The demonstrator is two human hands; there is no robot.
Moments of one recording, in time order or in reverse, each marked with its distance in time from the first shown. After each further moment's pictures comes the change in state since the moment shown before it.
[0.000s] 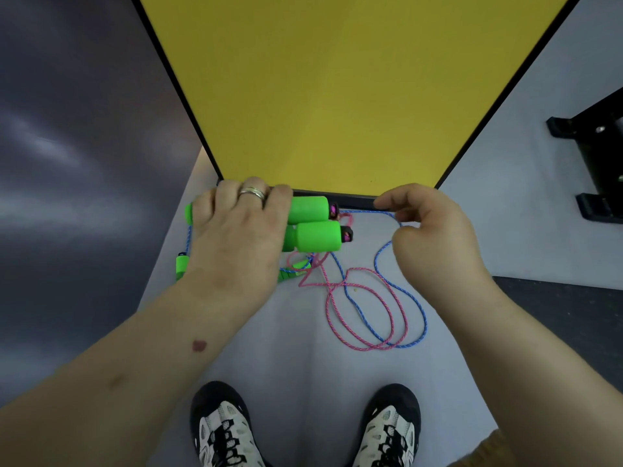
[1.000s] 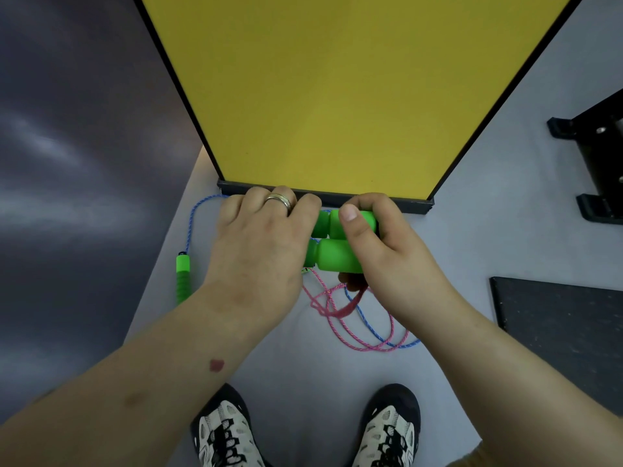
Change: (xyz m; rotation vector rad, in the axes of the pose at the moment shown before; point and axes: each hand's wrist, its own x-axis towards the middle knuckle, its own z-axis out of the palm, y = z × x) left_hand -0.006 0.018 -0.003 -0.046 0.040 0.093; right_hand -0.023 -0.016 0.023 0.357 -0.269 0.017
